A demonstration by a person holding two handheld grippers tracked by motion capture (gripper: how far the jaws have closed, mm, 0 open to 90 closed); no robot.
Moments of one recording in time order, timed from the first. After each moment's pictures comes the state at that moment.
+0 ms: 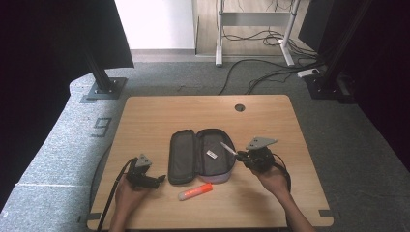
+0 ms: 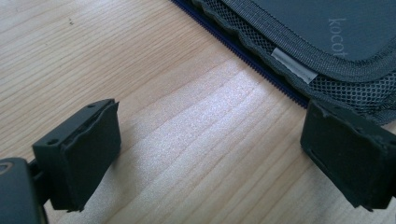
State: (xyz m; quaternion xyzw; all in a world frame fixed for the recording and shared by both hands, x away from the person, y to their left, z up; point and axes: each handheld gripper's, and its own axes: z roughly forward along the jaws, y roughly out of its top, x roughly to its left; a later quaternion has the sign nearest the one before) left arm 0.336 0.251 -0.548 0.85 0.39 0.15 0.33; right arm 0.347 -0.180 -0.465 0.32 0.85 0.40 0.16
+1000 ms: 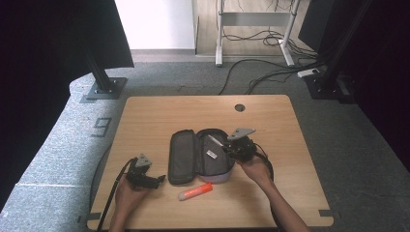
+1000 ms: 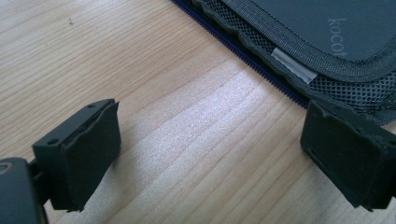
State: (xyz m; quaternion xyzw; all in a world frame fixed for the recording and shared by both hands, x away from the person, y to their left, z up) left arm 0.336 0.251 -0.547 0.85 0.39 0.15 0.33; right arm 0.385 -0.131 -0.470 0.31 0.86 0.38 0.17
